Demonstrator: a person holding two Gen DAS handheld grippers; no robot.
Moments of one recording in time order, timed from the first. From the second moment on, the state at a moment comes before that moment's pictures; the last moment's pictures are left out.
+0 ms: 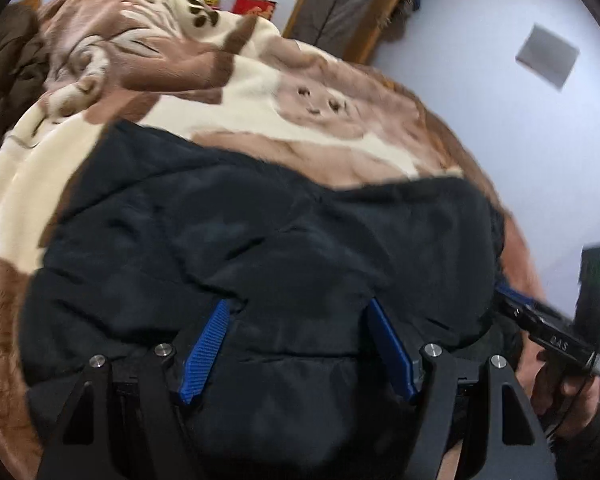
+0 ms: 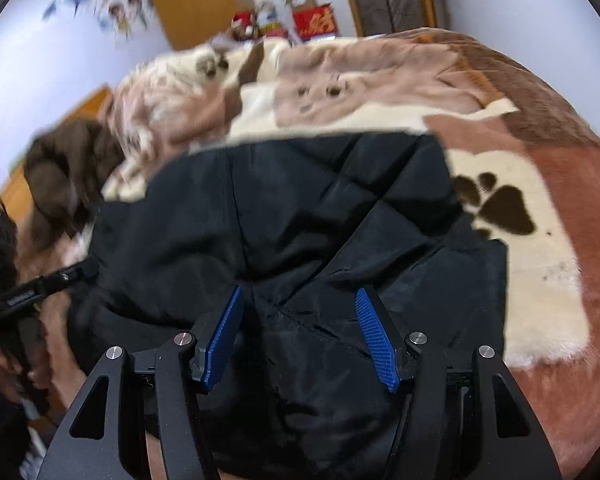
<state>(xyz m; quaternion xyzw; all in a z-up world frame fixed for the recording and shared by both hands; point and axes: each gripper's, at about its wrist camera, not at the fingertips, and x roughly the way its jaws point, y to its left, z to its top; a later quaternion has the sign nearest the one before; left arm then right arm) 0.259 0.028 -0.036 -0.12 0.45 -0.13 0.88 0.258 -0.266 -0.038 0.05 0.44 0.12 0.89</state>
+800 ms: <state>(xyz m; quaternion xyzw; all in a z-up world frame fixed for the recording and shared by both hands) 0.372 -0.041 -0.074 -0.04 0.45 -0.10 0.89 0.344 -0.292 -0.079 0.04 0.45 0.05 0.89</state>
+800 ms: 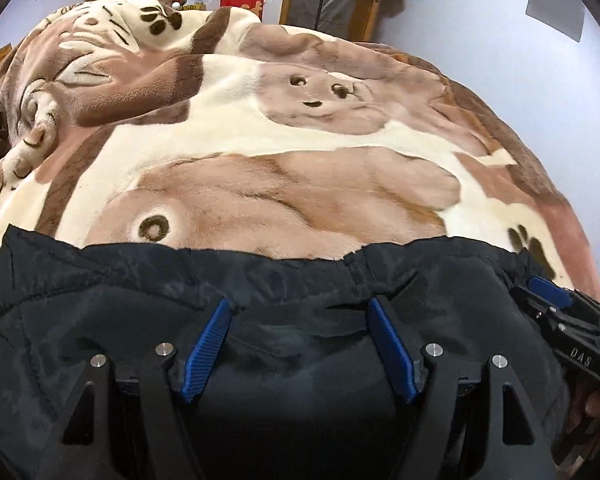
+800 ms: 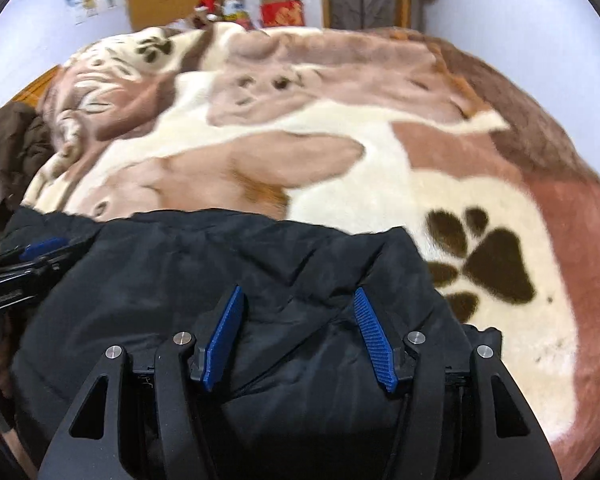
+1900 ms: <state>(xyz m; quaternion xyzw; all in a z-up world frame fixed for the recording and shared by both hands) 0.369 0.079 -0.096 -0.03 0.43 0.00 0.90 0.337 -0.297 -0.090 0.01 0.43 0.00 0.90</state>
